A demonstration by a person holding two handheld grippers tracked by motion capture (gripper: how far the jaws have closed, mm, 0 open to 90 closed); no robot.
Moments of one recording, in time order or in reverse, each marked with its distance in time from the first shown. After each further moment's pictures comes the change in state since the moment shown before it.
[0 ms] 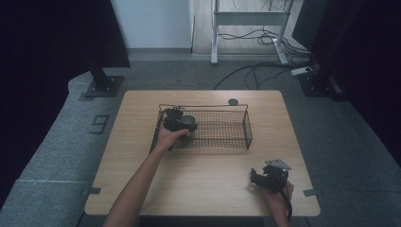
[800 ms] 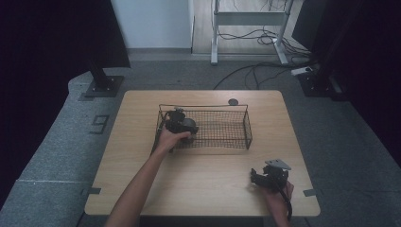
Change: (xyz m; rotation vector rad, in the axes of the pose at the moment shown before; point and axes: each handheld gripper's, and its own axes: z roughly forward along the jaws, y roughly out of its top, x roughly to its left) left arm -0.004 -0.004 0.008 0.052 0.042 0.005; right arm 0.000 0.000 0.000 0.000 0.000 0.000
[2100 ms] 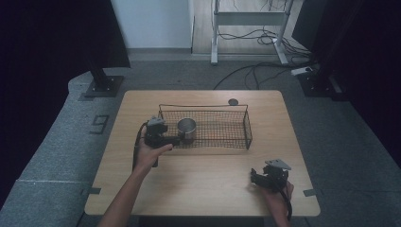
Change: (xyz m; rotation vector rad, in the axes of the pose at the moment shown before) left arm 0.002 -0.061 -0.097 -0.269 -0.109 0.027; right arm 0.000 0.000 0.000 0.001 0.000 0.003
